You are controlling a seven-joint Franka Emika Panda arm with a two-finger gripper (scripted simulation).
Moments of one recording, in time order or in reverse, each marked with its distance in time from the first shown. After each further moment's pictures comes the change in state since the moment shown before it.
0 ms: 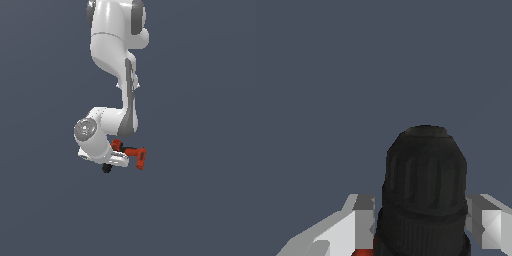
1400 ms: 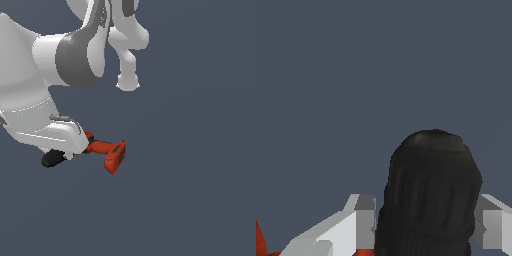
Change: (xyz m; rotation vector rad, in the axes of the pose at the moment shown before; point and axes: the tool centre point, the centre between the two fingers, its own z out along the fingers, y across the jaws) arm 0.078 0.055 -0.263 0.047 0.306 0.042
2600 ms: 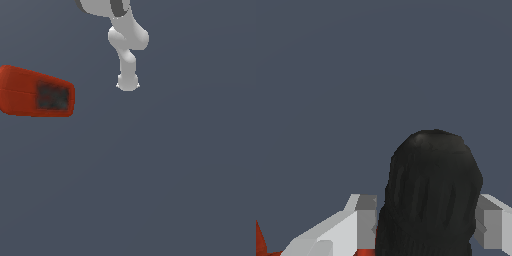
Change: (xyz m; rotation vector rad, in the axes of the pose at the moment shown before) arm 0.075 0.047 -0.223 0.046 0.265 0.040
